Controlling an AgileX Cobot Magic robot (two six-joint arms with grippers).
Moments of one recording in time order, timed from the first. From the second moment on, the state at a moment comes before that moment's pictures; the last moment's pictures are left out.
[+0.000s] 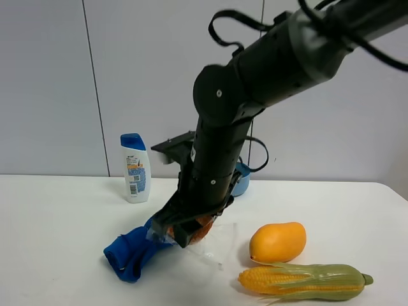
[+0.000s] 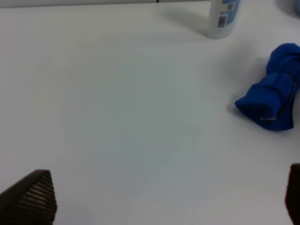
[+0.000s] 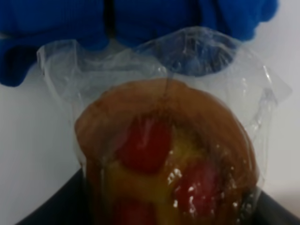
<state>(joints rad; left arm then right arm) 0.06 0.00 -0.51 -0.09 1.05 0.10 0.78 2.04 -1.41 -0.07 0.69 -0.09</state>
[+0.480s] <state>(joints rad) 0.06 0.00 -0.51 -0.09 1.05 0.10 0.78 2.12 -1.41 -0.05 0.65 -0.06</state>
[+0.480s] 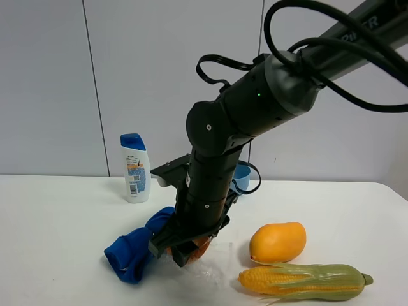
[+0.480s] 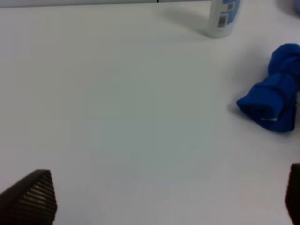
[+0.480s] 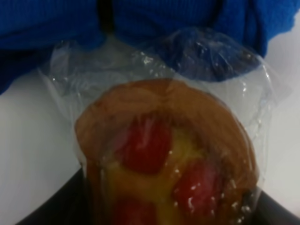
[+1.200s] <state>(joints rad) 0.06 0.00 -0.51 -0.09 1.05 0.10 0.78 2.14 -1.41 -0.07 0.73 -0.06</state>
